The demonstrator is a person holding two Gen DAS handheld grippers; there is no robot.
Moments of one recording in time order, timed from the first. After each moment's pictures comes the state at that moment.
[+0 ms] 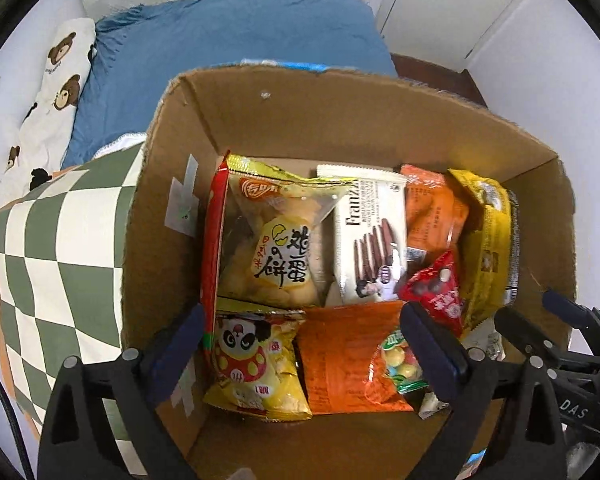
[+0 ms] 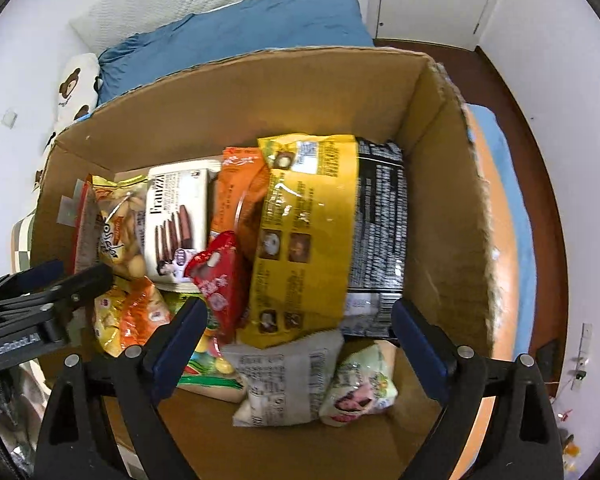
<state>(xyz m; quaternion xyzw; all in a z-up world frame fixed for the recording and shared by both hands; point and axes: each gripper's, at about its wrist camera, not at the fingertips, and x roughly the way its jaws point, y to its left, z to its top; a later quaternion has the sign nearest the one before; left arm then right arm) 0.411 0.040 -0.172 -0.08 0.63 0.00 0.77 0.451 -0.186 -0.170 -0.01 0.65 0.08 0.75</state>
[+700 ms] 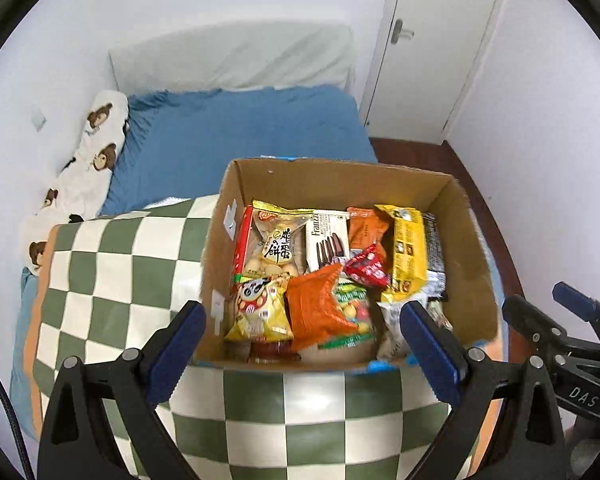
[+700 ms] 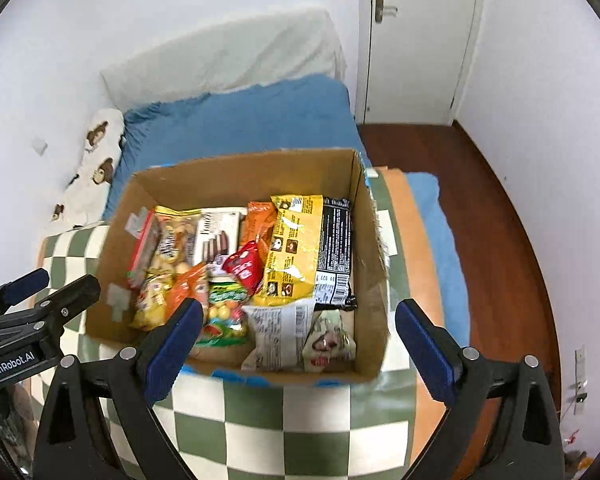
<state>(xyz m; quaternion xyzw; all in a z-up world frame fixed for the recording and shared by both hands) 0.268 0.019 -0.047 -0.06 0.48 0.01 0.88 0.334 -0.220 -0.028 -0.01 0.50 0.09 0.86</state>
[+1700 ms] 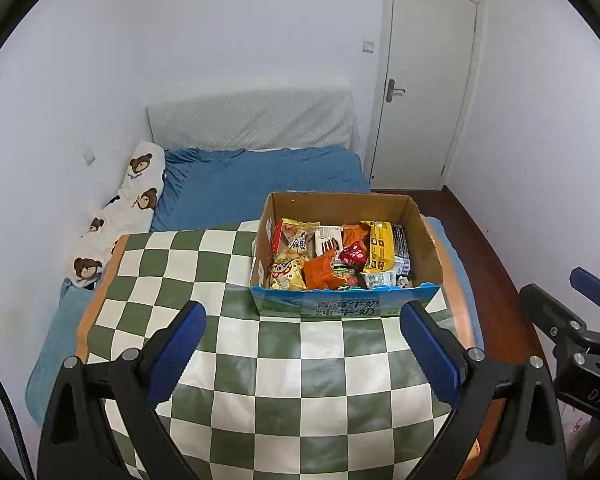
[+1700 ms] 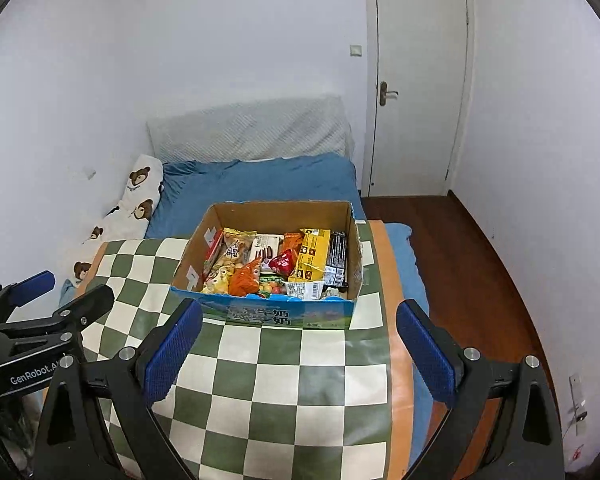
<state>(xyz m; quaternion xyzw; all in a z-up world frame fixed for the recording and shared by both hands) 0.074 0.001 0.046 -0.04 0.37 0.04 0.93 0.112 -0.246 0.102 -0.02 0.37 0.12 0.92</state>
